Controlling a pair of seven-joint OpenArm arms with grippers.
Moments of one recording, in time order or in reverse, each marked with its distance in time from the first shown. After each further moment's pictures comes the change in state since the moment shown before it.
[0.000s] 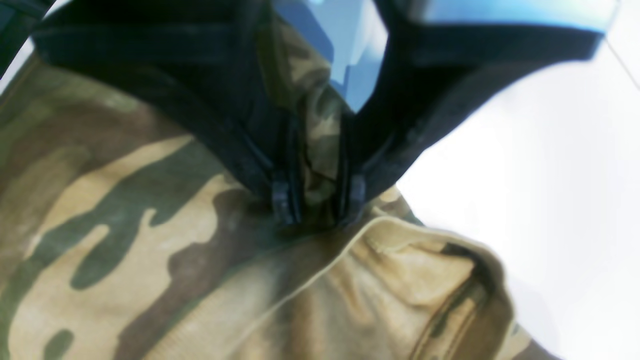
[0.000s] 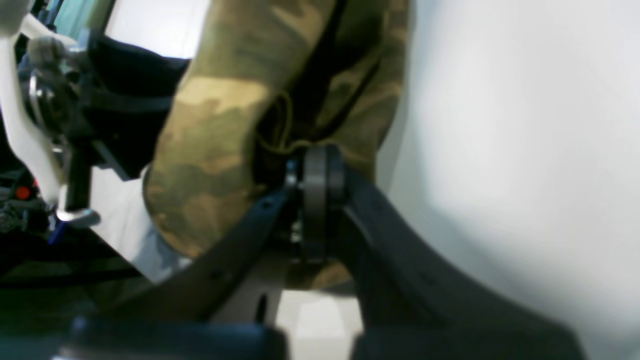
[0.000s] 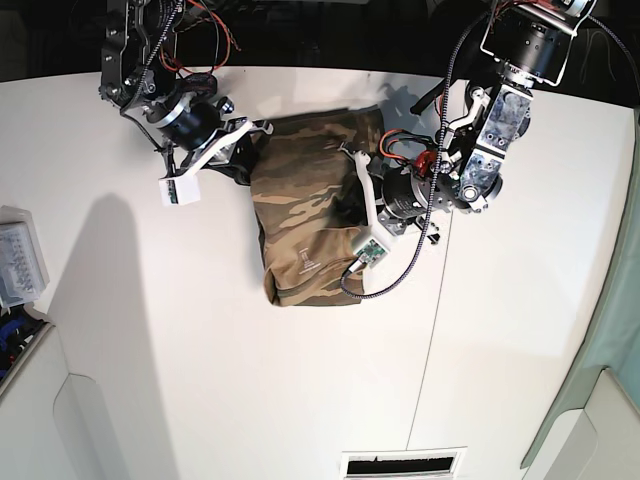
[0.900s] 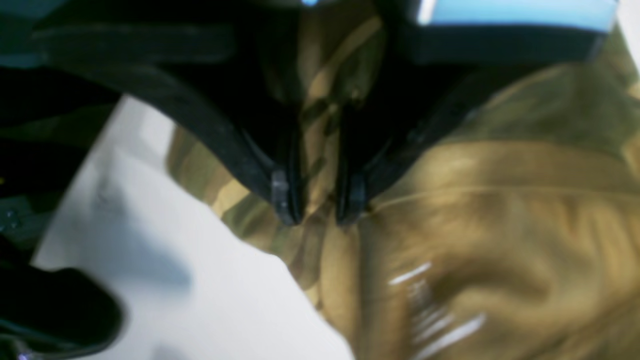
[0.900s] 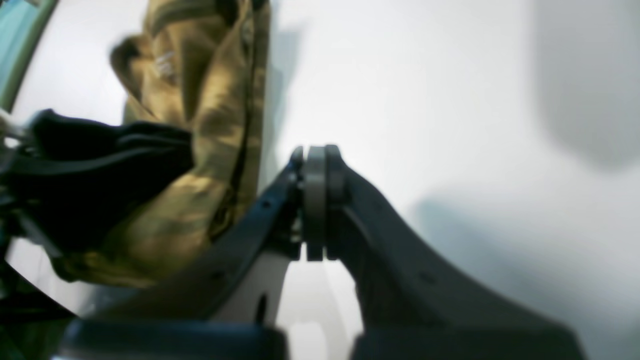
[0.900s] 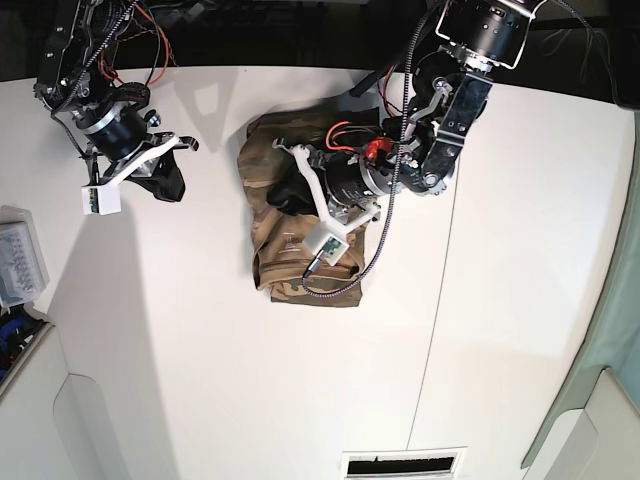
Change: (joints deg) left arm 1.5 9.5 -0.2 -4.4 -9.7 -0.7 -1.8; right arm -0.2 3.4 11.2 7.3 -1.5 0.0 -3.7
